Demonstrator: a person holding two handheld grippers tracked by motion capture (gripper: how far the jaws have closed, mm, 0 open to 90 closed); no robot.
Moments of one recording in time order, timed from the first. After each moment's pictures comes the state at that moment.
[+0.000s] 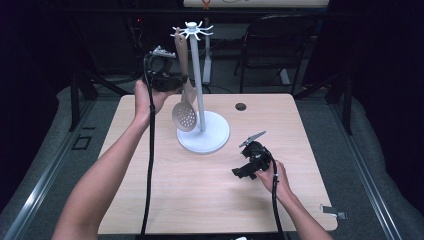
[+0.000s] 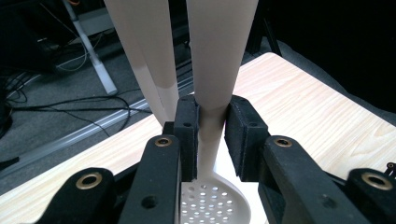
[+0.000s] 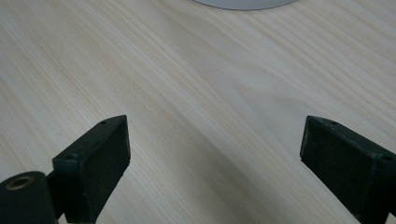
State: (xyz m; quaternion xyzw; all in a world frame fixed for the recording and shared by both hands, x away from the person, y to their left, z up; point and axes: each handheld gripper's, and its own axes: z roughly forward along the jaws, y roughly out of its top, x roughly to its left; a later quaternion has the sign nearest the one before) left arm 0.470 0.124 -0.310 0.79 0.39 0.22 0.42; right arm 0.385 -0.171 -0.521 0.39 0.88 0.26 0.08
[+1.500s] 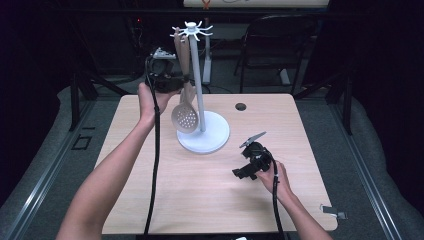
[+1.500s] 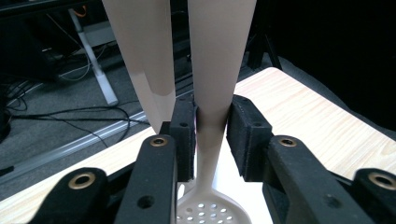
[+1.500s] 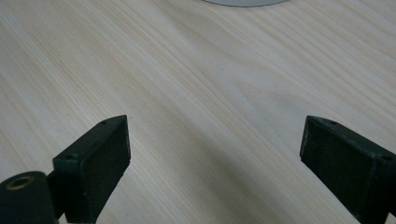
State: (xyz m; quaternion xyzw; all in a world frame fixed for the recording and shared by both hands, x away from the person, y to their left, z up) left arm 0.474 0.123 -0.321 0.77 0.39 0.23 0.45; right arm 0.383 -0.172 -0.521 0.39 0.88 0.26 0.08
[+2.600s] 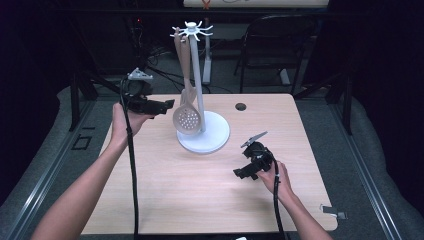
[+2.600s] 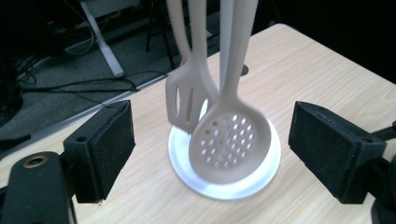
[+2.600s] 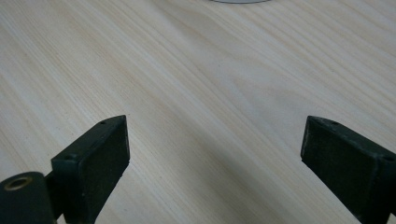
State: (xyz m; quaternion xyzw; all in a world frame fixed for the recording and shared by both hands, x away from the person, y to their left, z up) left arm 0.427 0.182 -0.345 0.79 0.40 0.22 0.40; right arm 0.382 -0.174 -0.521 0.40 0.87 0.27 0.08
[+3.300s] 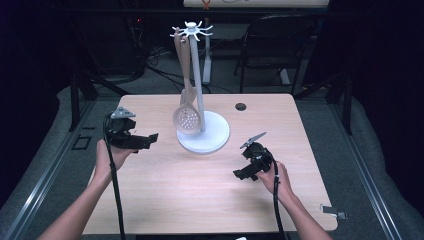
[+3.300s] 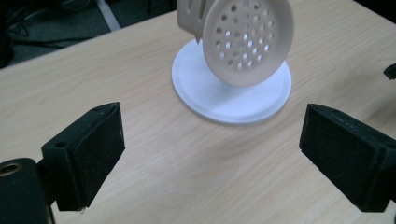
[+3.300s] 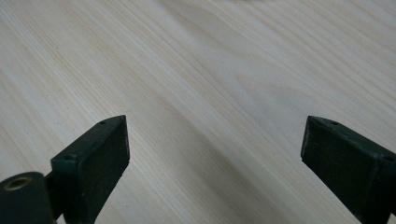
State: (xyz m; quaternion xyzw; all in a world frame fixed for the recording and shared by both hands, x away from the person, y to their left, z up) left arm 0.379 0.229 -0.421 0.79 0.44 0.19 0.38; right arm 0.382 -0.173 -0.521 0.39 0.88 0.25 0.08
